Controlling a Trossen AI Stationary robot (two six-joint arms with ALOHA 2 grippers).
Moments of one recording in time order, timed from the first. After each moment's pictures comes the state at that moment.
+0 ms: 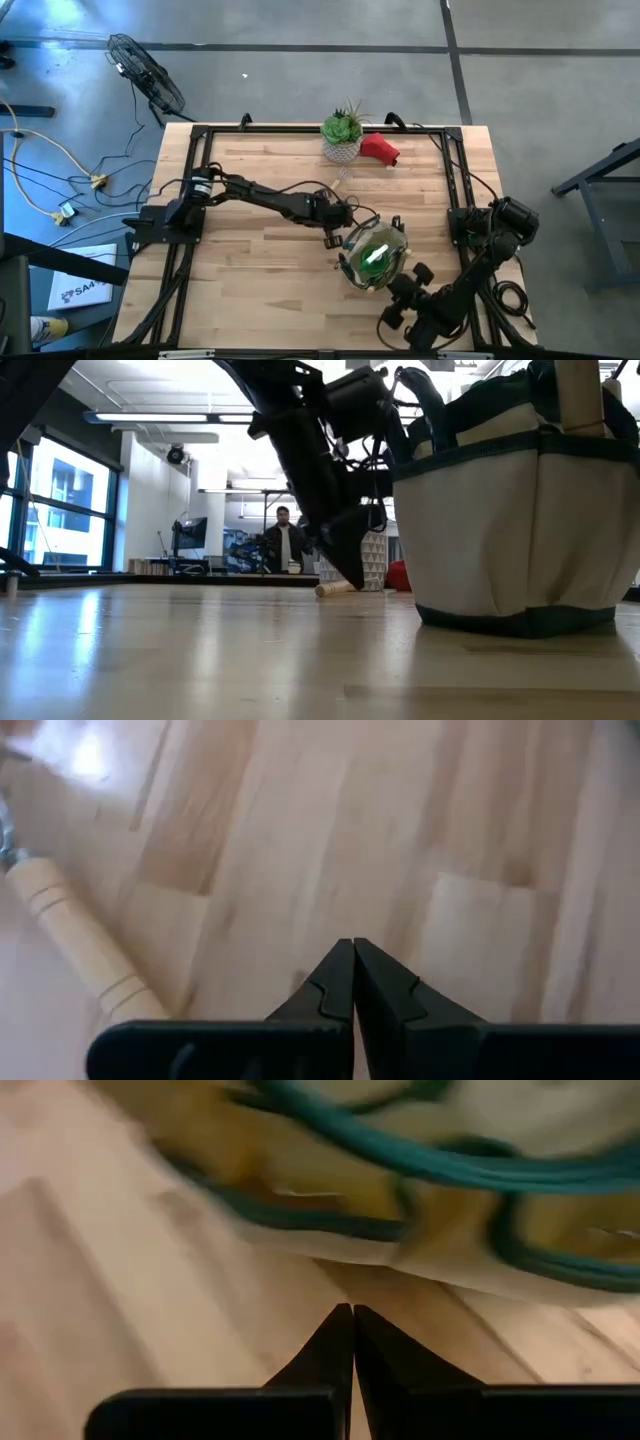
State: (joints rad) left arm -0.05 2.10 1.49 -0.43 -0.29 -0.18; right arm 0.94 1.86 1.14 -0.85 0.69 1.65
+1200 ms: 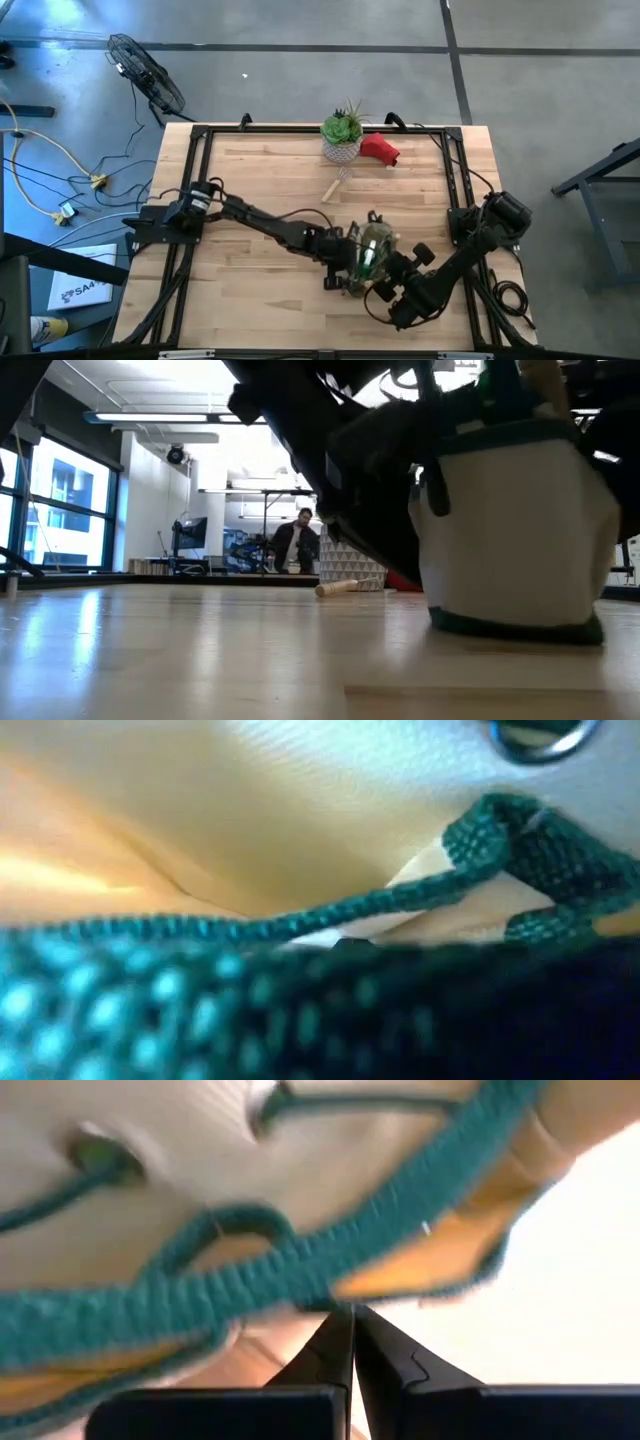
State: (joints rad) left arm -0.25 2.12 1.49 -0.23 -0.03 -0.24; right arm 0.79 1.86 1.14 -1.09 0.64 1.66
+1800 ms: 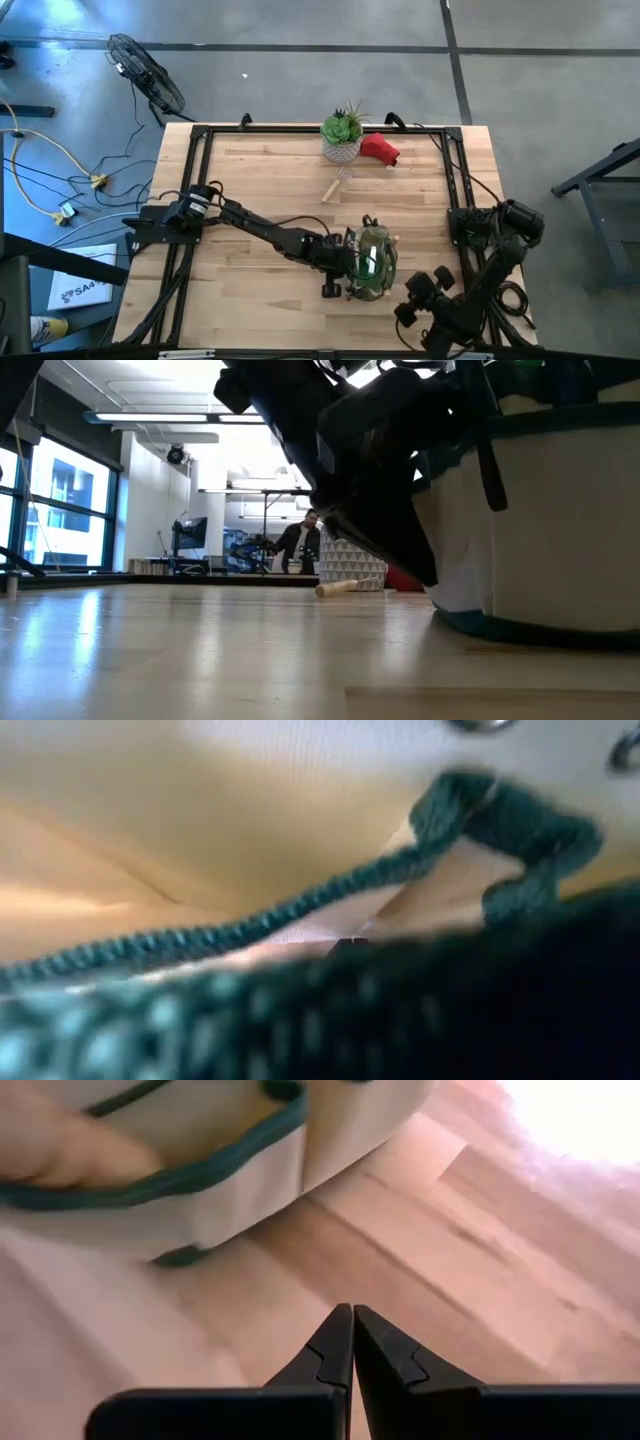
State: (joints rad) left arm -0.29 2.12 1.49 -0.22 -0.05 -0.27; right arm 1.03 1.86 1.20 -1.15 0.60 2.00
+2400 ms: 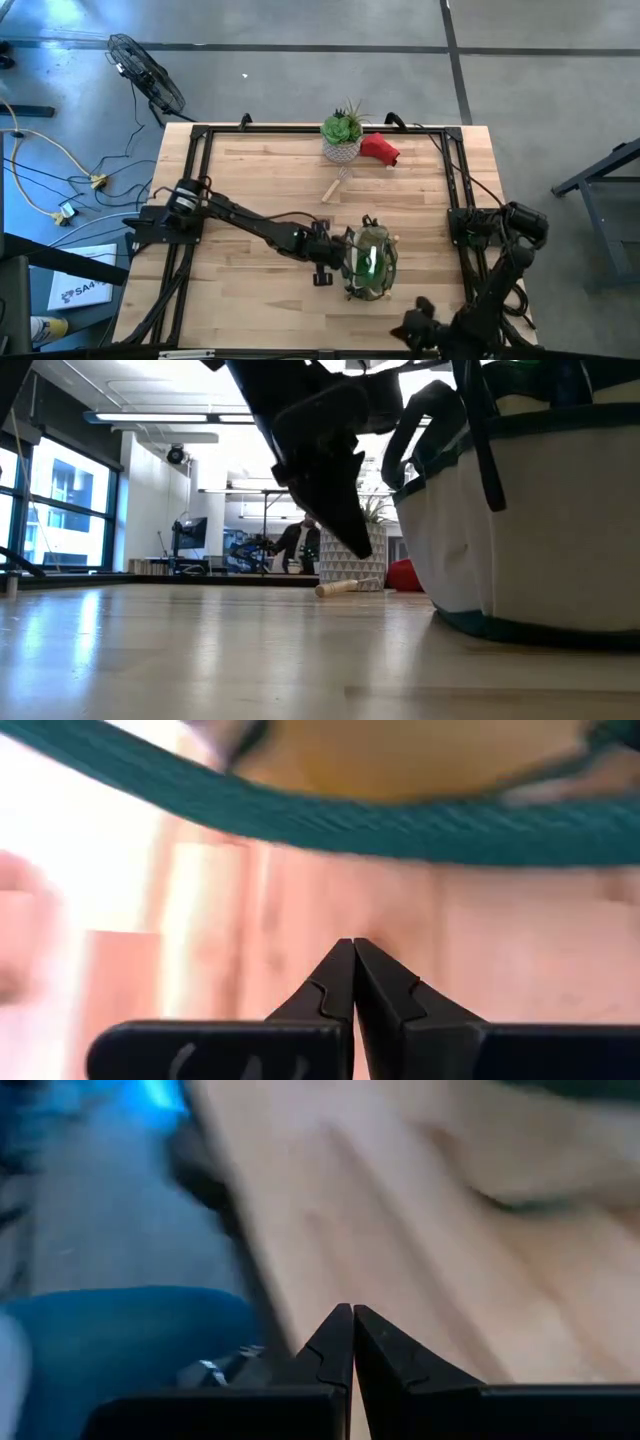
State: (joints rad) left arm -0.29 2.02 1.49 -0.49 -0.26 -0.26; right arm 1.11 1.86 1.22 -0.53 0.73 1.53
